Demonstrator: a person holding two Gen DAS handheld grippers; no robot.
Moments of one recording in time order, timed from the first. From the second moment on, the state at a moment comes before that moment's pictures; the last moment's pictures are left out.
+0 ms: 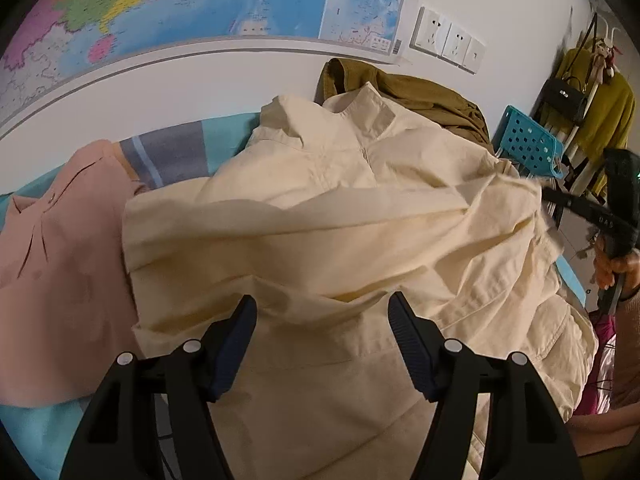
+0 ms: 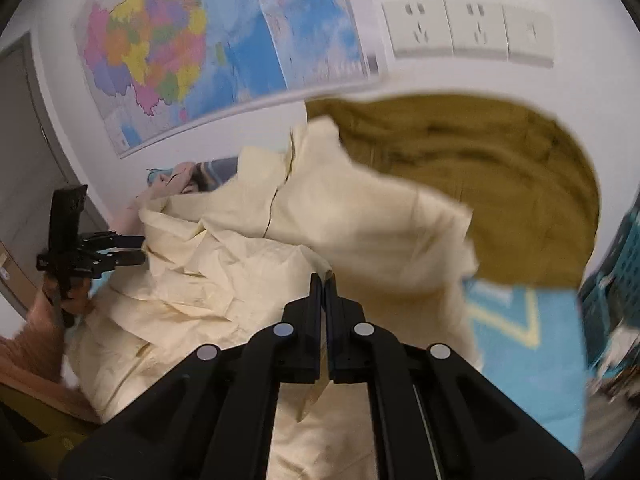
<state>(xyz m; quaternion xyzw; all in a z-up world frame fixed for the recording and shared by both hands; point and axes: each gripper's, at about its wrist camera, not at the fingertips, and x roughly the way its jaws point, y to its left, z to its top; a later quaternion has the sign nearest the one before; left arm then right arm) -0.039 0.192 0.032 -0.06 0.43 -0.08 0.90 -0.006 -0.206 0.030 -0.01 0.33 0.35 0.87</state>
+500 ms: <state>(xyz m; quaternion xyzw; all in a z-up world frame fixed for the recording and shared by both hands) -0.027 0.192 0.020 -0.04 0.47 -0.04 0.88 0.008 -0.190 0.008 -0.02 0.36 0.33 0.87</state>
